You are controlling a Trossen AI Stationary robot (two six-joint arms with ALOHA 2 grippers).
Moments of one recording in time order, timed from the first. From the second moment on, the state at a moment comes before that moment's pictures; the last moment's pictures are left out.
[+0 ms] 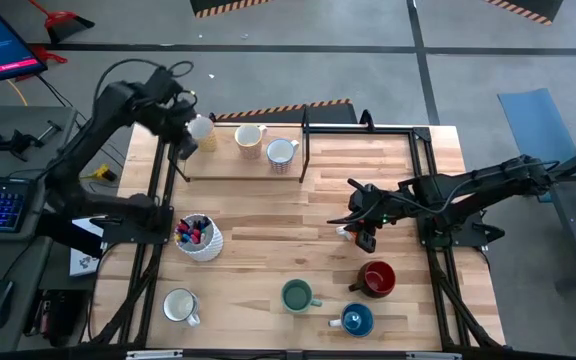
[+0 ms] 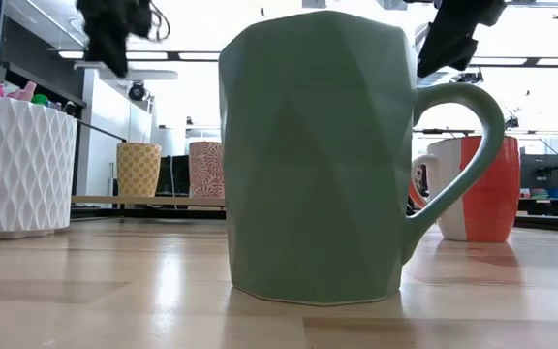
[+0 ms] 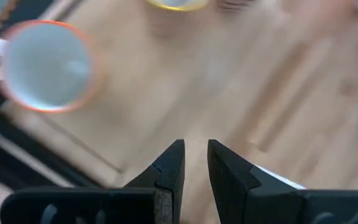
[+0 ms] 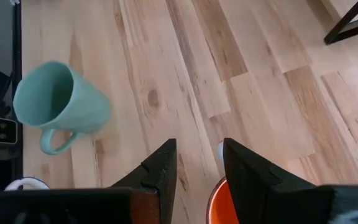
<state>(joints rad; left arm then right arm) 0.92 1.20 1.44 -1.48 0.26 0.19 0.20 1.17 1.00 -0.72 0.09 0.48</state>
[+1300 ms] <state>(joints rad) -0.32 1.45 1.44 -1.06 0.02 -0.38 0.35 1.31 1.00 -0.97 0.21 0.49</state>
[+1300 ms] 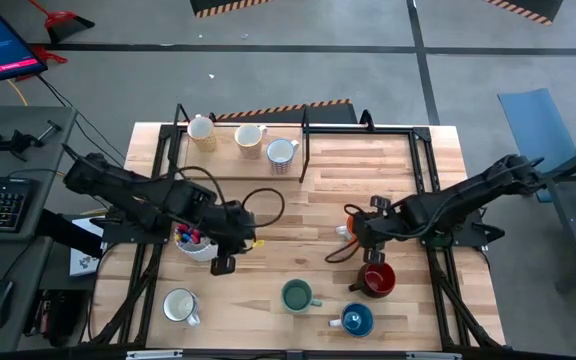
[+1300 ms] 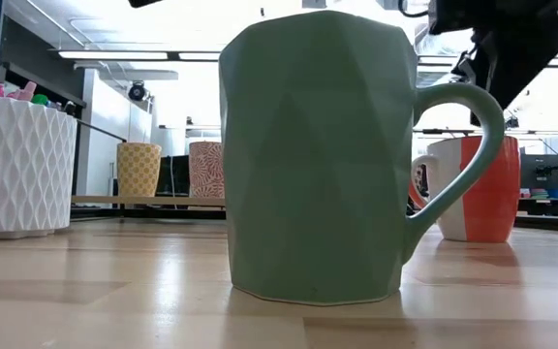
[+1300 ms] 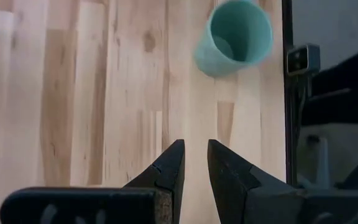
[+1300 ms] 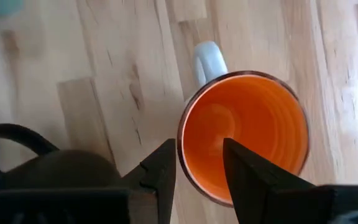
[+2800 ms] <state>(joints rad) -0.32 0.80 1.36 -1.56 -0.57 -0.62 0.25 1.55 1.23 -0.95 0.25 0.55</state>
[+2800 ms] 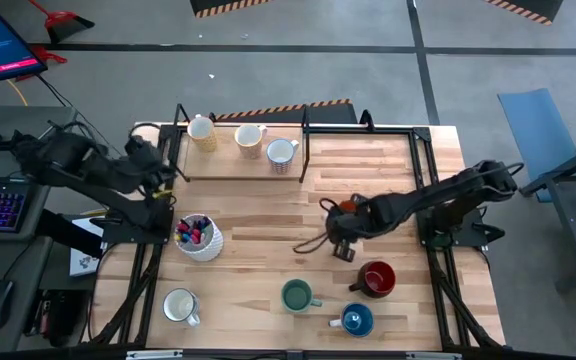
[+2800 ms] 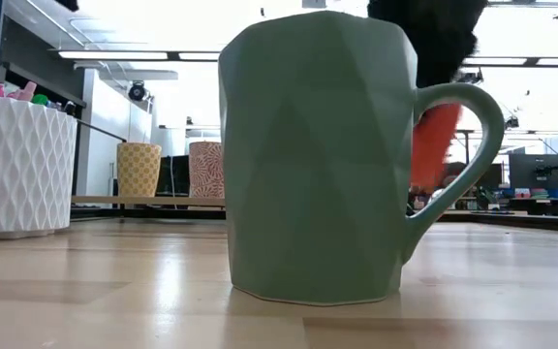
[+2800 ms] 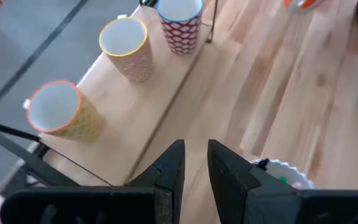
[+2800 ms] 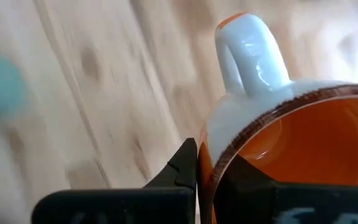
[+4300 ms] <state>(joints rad) -0.32 0.65 1.29 -1.57 -0.57 -0.54 -0.32 2.18 2.34 -0.93 -0.05 0.02</state>
